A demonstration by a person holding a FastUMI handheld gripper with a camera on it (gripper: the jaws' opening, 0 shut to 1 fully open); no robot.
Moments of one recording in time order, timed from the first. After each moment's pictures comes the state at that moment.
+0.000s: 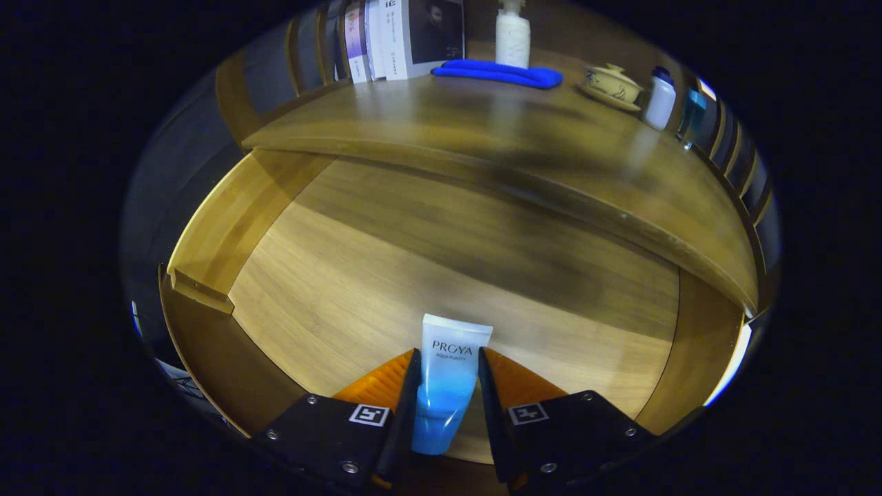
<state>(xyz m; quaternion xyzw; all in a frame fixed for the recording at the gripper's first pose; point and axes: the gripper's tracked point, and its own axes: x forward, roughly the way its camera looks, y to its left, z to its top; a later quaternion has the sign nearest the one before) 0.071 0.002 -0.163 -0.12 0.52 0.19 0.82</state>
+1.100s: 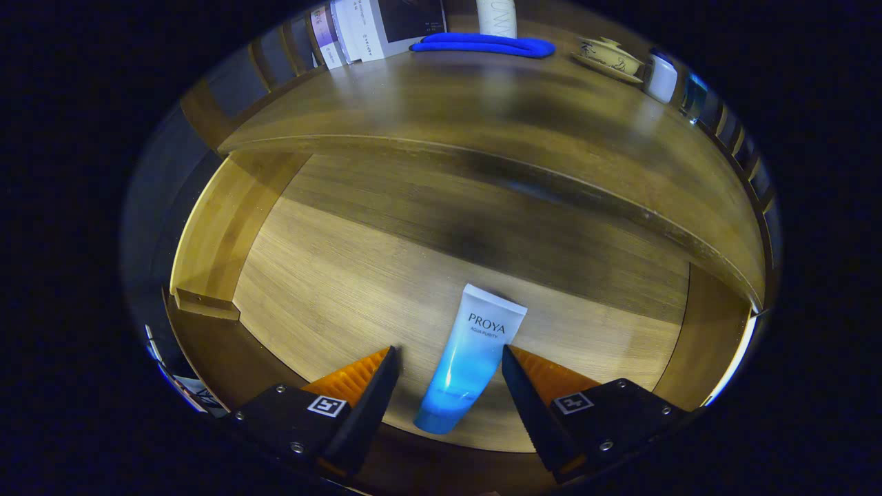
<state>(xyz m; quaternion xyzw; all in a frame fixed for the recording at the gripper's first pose) 0.063 0.001 -0.172 -0.10 0.60 0.16 0.77</state>
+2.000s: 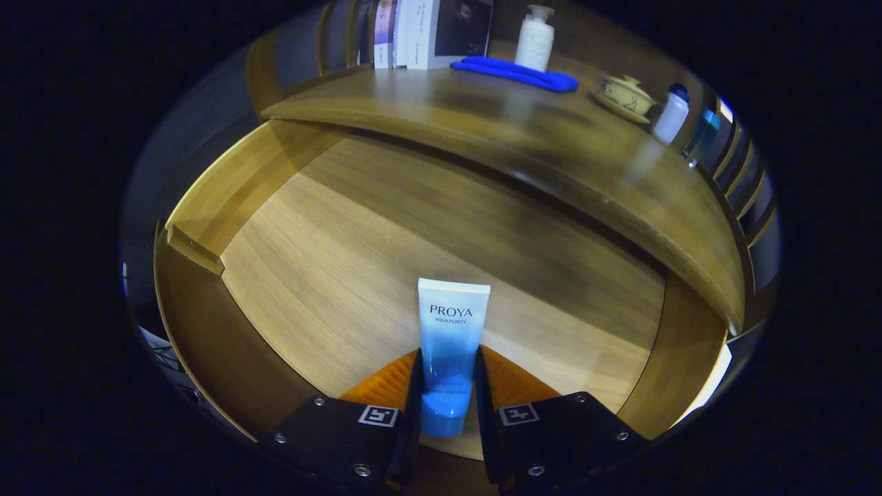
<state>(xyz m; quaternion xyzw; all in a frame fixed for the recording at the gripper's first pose) 0.064 -0.009 -0.151 -0.18 0.50 0.22 0.82</state>
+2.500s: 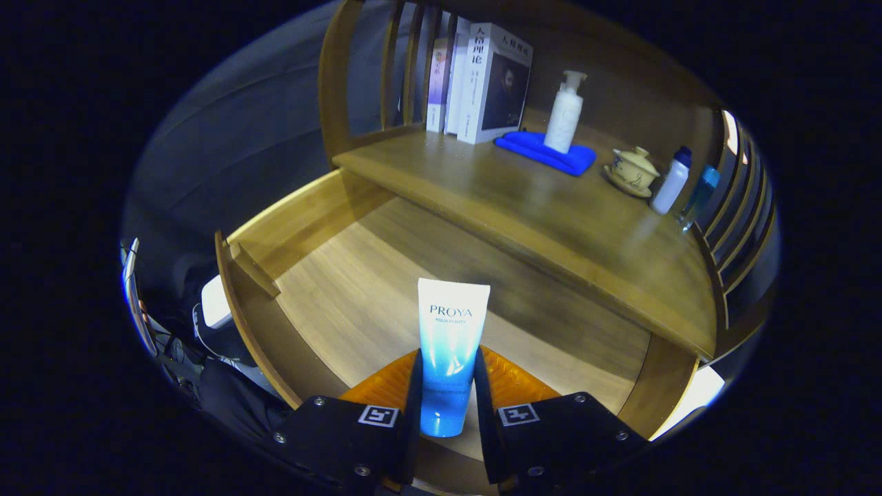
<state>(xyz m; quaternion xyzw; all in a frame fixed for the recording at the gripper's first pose) 0.063 0.030 -0.090 -0.17 0.39 0.27 0.86</state>
